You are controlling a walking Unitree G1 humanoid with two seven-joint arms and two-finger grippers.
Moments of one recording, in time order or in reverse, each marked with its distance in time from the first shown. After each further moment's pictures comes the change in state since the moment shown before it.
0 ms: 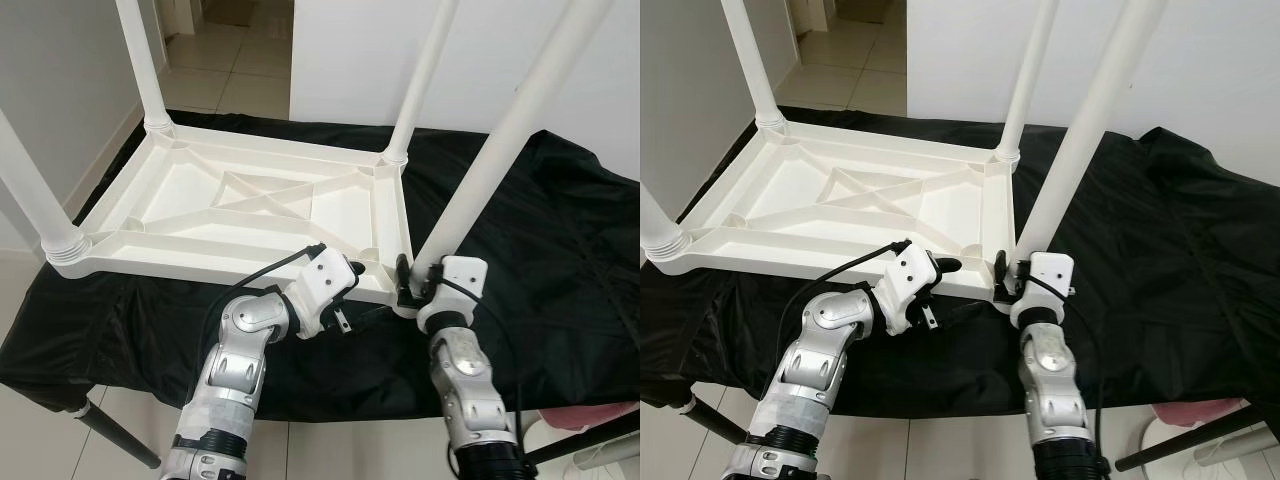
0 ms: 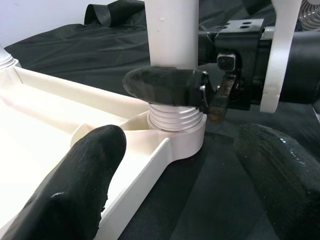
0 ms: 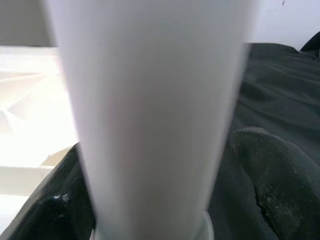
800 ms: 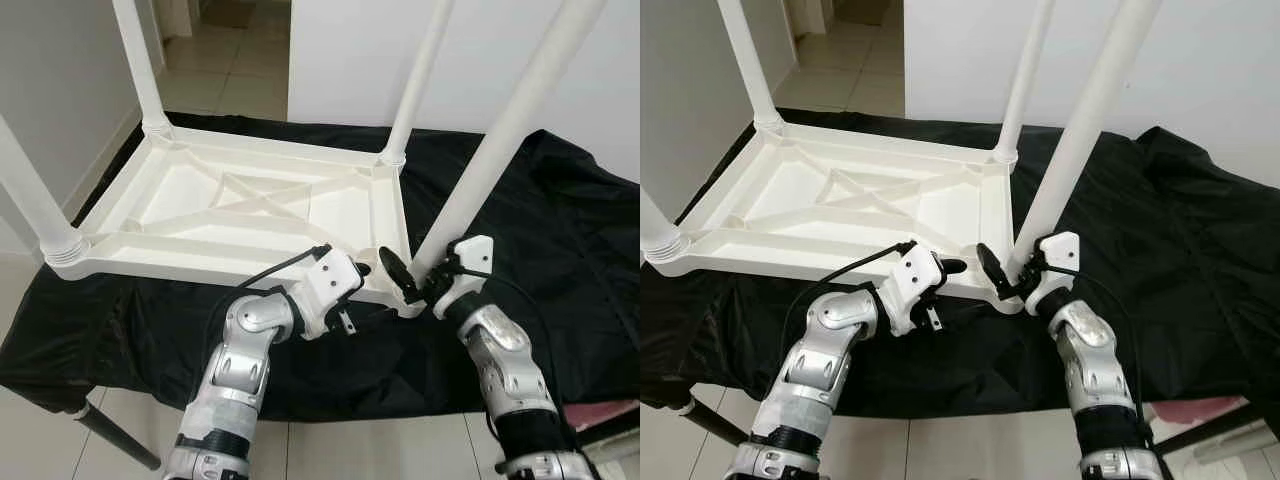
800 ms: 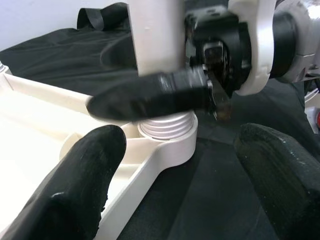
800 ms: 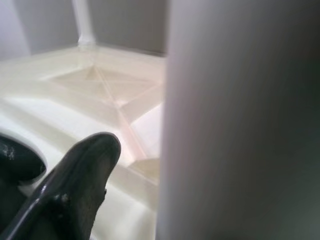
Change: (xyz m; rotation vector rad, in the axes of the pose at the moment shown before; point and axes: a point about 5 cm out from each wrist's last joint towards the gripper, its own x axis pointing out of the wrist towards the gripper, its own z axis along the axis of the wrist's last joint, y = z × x) left arm 0.004 -0.003 0.003 0.005 -0.009 -0.020; right arm 0.023 -0.010 0.005 -0.055 0.001 0.547
